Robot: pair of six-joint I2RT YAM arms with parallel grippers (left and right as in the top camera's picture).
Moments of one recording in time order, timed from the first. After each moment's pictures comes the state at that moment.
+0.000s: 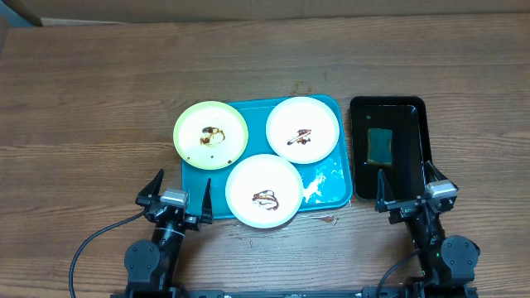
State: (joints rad) left arm -0.04 0.01 0.01 -0.06 0.14 0.07; right arm 0.01 0.01 0.02 -0.02 -0.17 0.02
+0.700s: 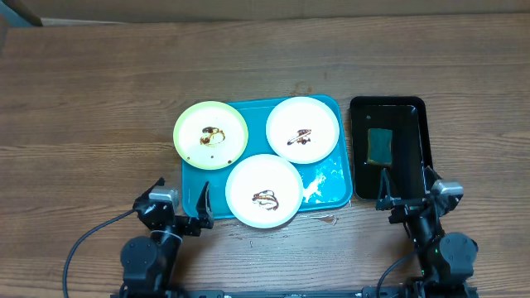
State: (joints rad) left arm -0.04 0.04 0.14 -0.31 0.13 -0.13; right arm 0.01 0.03 0.03 -0.11 -0.13 0.21
